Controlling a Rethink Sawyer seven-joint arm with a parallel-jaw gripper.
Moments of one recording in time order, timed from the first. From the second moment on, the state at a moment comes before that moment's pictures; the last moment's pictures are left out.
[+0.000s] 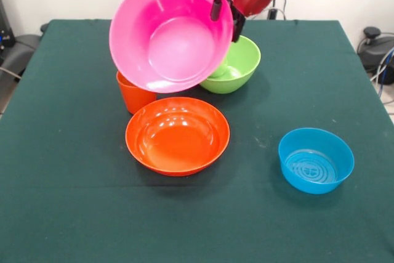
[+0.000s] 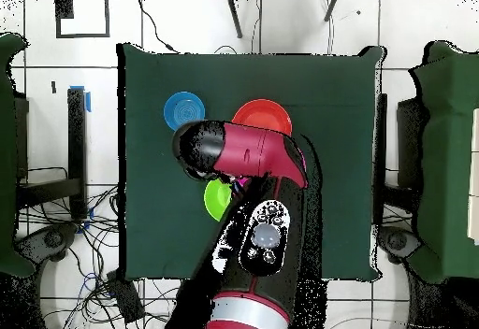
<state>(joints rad) 0.02 -0.58 -0.28 1.48 0.06 0.87 2.54</state>
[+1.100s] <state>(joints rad) 0.02 -0.60 -0.30 1.52 0.04 0.86 2.54</state>
